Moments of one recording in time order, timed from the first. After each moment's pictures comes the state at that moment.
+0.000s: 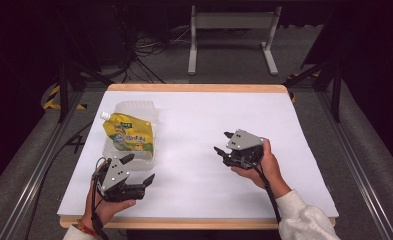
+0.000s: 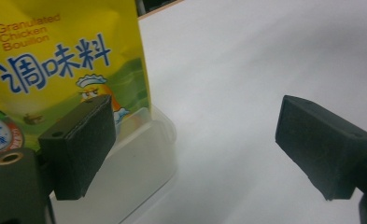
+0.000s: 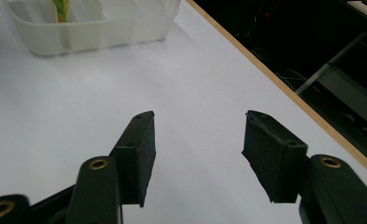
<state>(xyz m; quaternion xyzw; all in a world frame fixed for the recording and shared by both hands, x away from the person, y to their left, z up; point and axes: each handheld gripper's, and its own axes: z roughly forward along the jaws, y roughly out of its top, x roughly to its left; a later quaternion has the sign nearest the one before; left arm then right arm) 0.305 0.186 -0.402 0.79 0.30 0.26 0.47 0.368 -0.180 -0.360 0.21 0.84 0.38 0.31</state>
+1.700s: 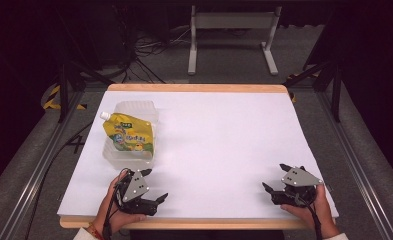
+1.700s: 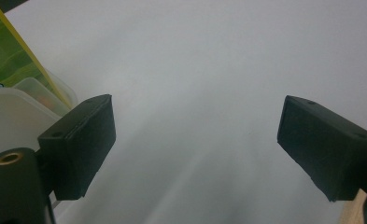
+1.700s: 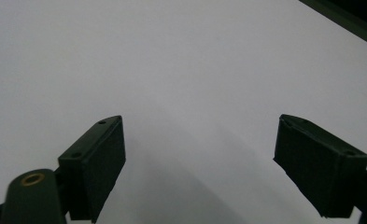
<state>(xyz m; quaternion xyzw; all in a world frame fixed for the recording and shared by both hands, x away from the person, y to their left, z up) 0.298 0.157 -0.433 0.85 0.23 0.21 0.42 0.296 -0.314 -0.433 0.33 0.82 0.34 0.31</state>
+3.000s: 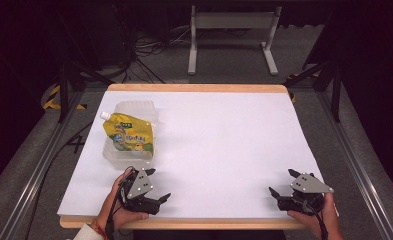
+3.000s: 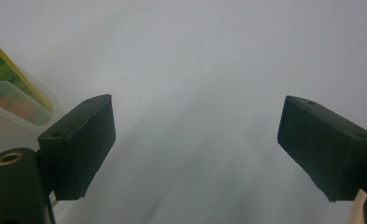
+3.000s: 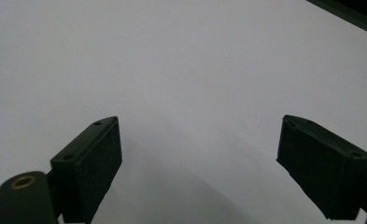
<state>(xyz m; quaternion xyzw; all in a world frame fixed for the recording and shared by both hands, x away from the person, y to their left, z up) 0.305 0.151 -0.437 0.86 0.23 0.19 0.41 0.280 -0.327 -0.435 0.36 0.81 0.35 0.32</state>
